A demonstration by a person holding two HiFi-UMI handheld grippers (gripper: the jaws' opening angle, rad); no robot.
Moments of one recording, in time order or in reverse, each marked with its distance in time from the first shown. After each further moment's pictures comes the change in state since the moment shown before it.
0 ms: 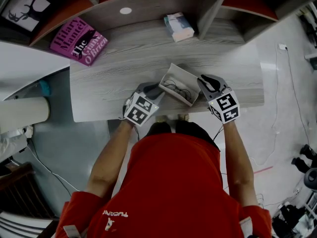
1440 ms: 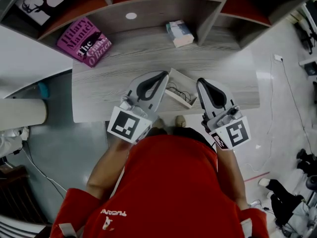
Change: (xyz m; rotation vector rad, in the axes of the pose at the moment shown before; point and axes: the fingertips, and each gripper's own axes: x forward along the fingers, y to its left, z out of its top) left arm -0.185 -0.010 0.196 -0.050 -0.835 0.133; right arm -0.113 0.072 0.185 0.000 -0.591 -0.055
